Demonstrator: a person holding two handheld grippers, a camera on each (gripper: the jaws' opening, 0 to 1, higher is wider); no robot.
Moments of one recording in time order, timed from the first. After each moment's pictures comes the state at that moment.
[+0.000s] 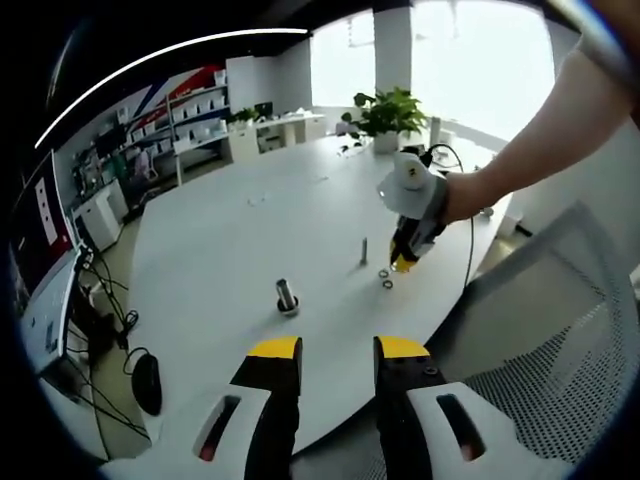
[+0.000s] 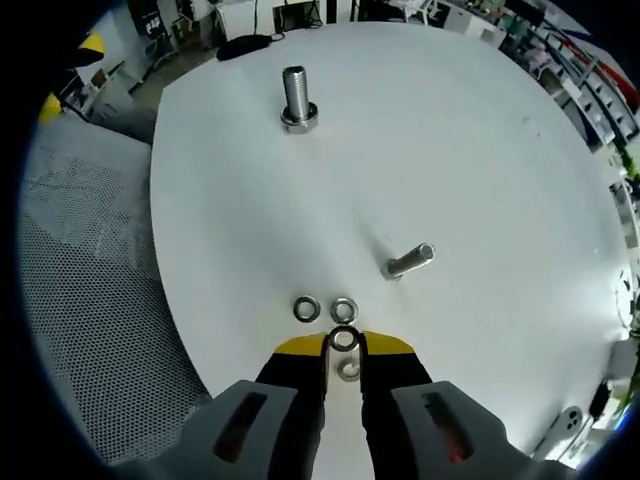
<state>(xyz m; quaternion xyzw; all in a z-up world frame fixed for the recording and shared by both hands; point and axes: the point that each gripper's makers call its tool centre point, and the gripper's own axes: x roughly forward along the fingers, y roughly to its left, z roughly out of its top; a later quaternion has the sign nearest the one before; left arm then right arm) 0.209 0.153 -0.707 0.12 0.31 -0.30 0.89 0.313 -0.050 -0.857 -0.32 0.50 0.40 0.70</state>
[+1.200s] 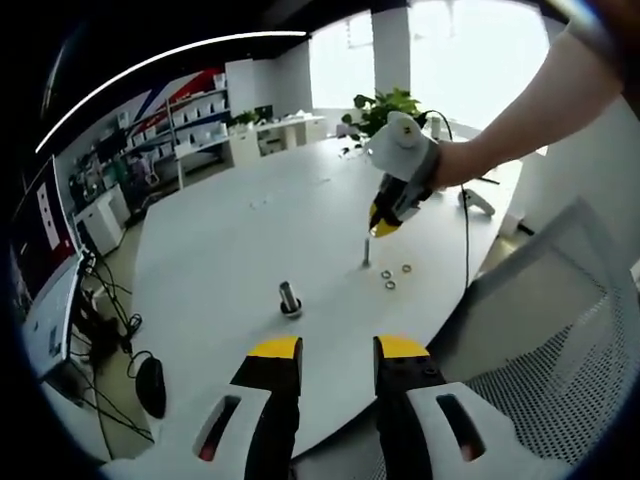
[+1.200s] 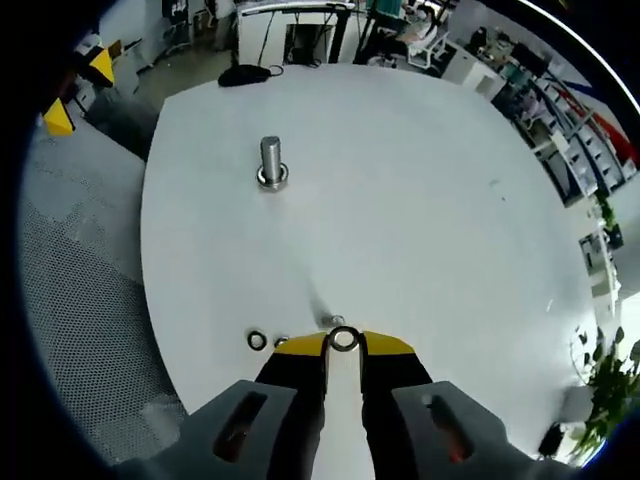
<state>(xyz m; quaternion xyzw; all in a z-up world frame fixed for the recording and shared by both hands) 0.209 0.155 -0.707 0.13 0.31 -0.30 0.89 0.359 -0.031 -0.806 -0.38 0.41 0.41 0.72</state>
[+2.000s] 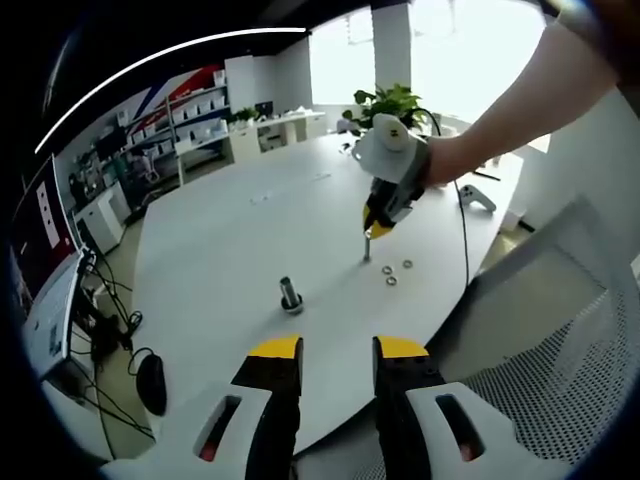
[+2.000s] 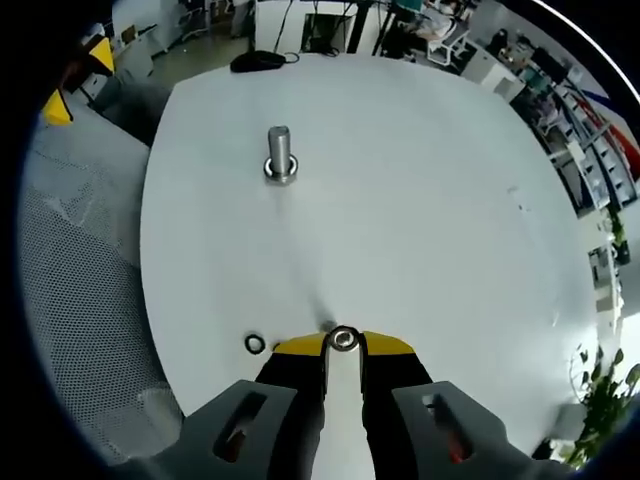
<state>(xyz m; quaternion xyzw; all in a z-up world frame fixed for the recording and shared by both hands) 0.209 0.157 -0.710 0.13 0.32 -0.30 0.89 0.362 -0.024 -0.817 -0.40 0.42 0.43 0.69</state>
